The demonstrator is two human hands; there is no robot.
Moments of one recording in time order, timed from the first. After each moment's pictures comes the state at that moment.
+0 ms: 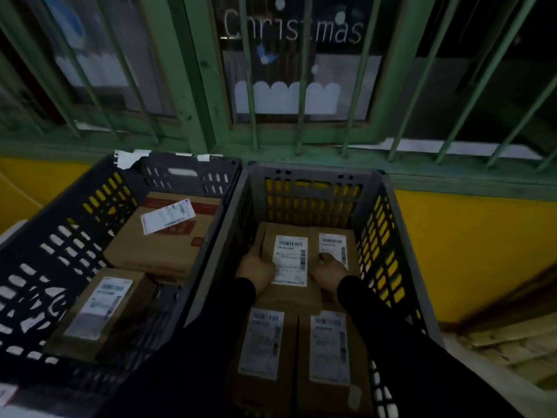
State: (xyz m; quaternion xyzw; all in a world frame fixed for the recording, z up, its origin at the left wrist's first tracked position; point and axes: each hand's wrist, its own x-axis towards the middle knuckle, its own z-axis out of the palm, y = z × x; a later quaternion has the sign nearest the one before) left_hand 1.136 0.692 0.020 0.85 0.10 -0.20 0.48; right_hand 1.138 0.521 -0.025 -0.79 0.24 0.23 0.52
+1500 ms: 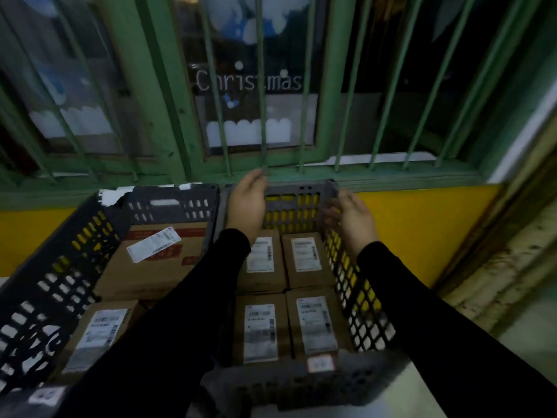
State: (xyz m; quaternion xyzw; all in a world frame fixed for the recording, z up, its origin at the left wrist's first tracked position) left_hand 1.099 0.686 0.183 0.71 -0.07 -0.03 0.70; right_hand 1.062 0.515 0.129 -0.65 0.22 -0.20 0.70
